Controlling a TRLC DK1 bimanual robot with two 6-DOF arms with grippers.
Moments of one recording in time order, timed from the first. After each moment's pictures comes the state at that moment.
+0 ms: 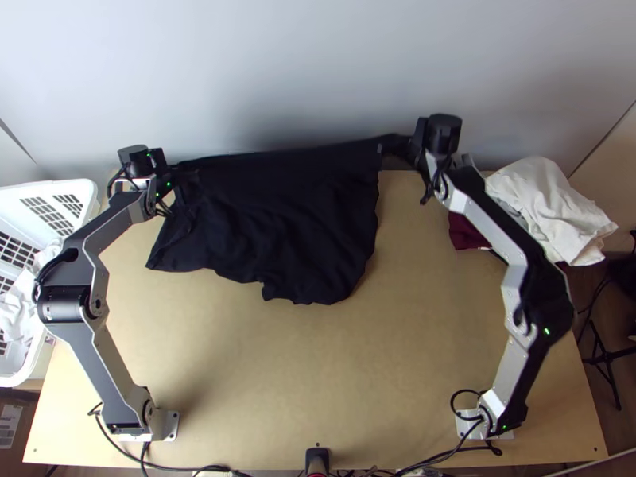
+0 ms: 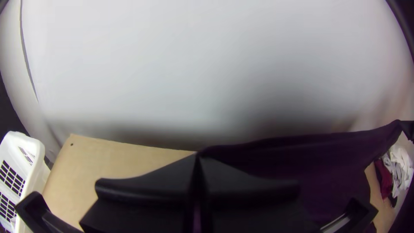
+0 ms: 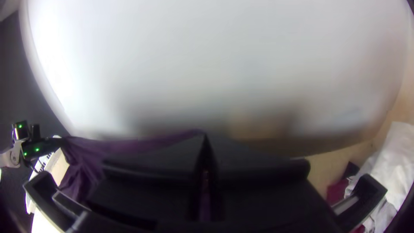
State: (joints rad) left arm 0.09 2.01 1.51 0.07 0.09 -0.07; right arm 0.29 1.96 1.71 -0.09 0.02 0.24
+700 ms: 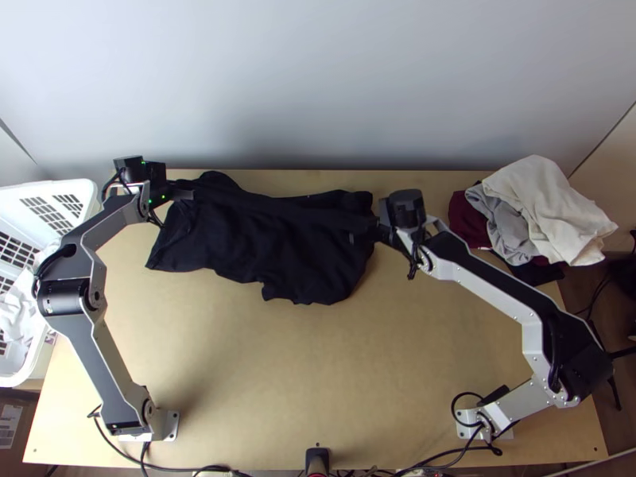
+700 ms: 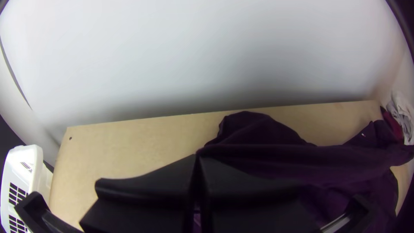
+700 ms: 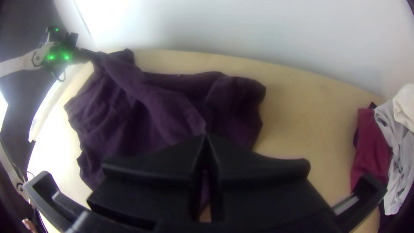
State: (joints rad) left arm 0.14 2.07 1.52 -0.03 0.16 0.17; right arm 0.53 1.66 1.16 -0.13 0.02 0.21
